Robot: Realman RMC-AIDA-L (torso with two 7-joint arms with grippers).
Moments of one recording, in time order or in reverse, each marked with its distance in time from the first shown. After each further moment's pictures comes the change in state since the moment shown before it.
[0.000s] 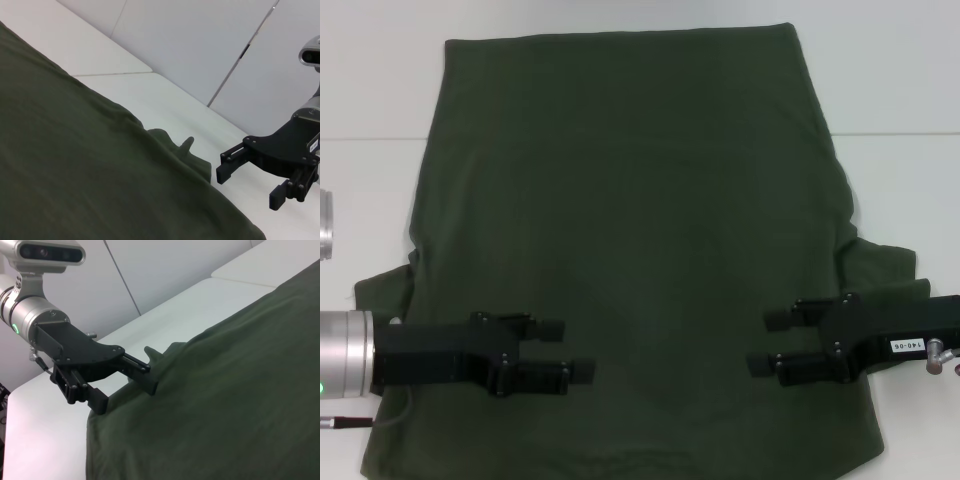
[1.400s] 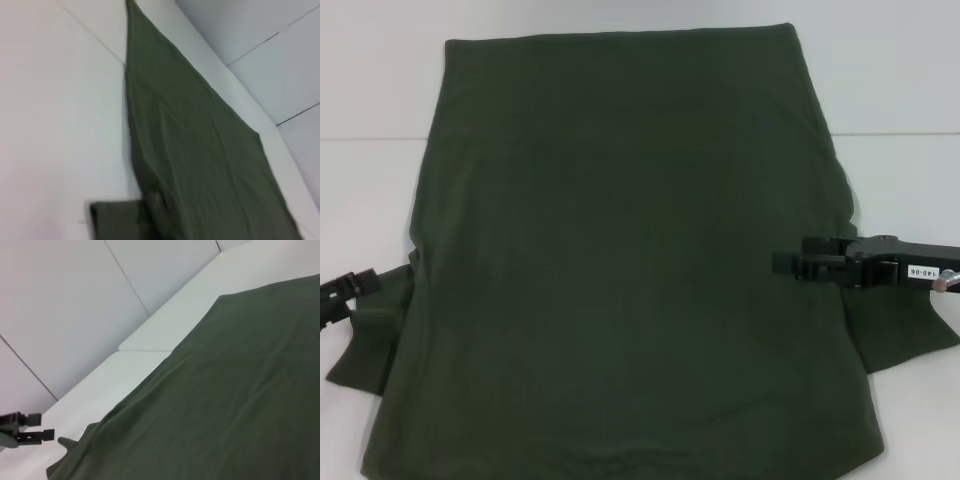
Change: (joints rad) left arm 0.120 0.088 -0.379 -0.104 -0.006 -0.252 -0.432; right arm 0.014 -0.003 0.148 0.059 0.060 0.174 0.141
